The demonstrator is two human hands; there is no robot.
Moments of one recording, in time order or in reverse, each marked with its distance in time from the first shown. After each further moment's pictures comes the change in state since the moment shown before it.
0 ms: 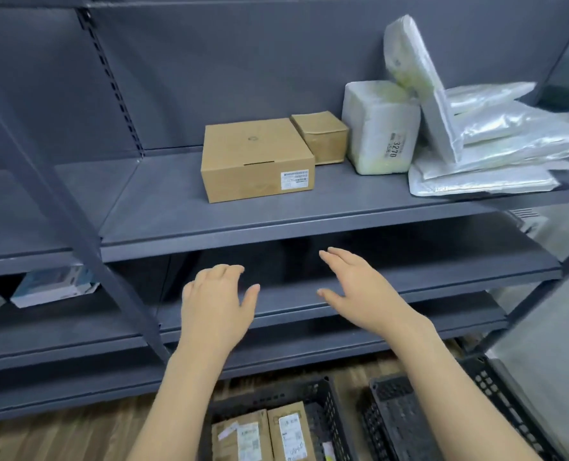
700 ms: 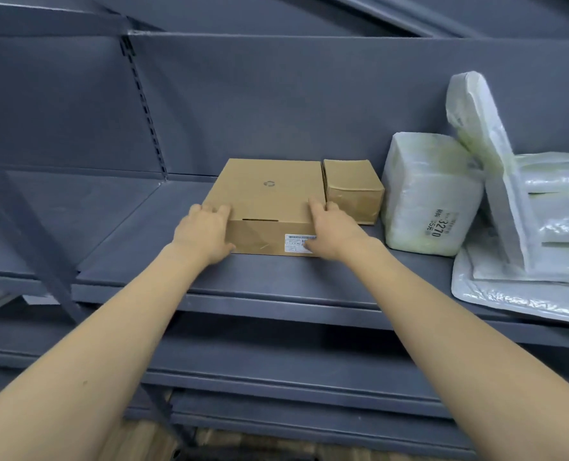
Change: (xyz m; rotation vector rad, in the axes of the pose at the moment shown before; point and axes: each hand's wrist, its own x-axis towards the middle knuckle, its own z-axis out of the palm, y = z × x) left_hand 0.222 0.007 -0.023 0.249 -0.119 -0.182; right_hand 0.247 0.029 -0.076 -0.156 -0.072 -0.094
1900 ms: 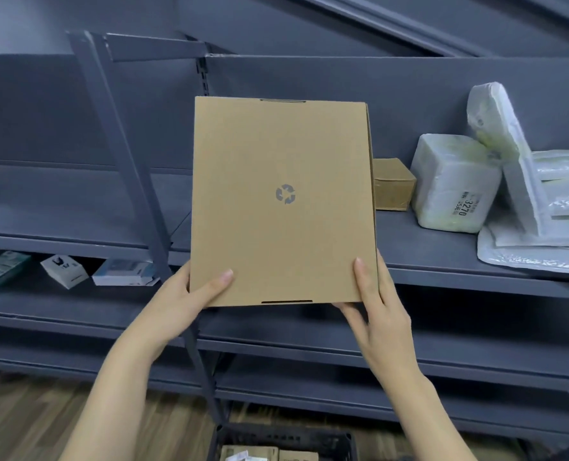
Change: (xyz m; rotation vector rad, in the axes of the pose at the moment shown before) left_hand -0.220 -0.114 -0.008 -1.210 -0.082 -0.134; right_hand -0.202 -0.080 0.100 0.377 0.853 -0.321
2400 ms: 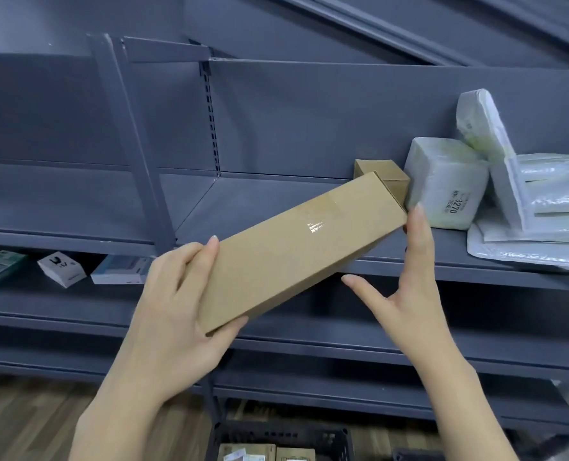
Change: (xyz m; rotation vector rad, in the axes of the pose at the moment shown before) left_hand -0.060 0.004 -0.001 0.809 0.377 0.719; right_hand 0.027 -0.044 -0.051 0.167 -0.044 0.140
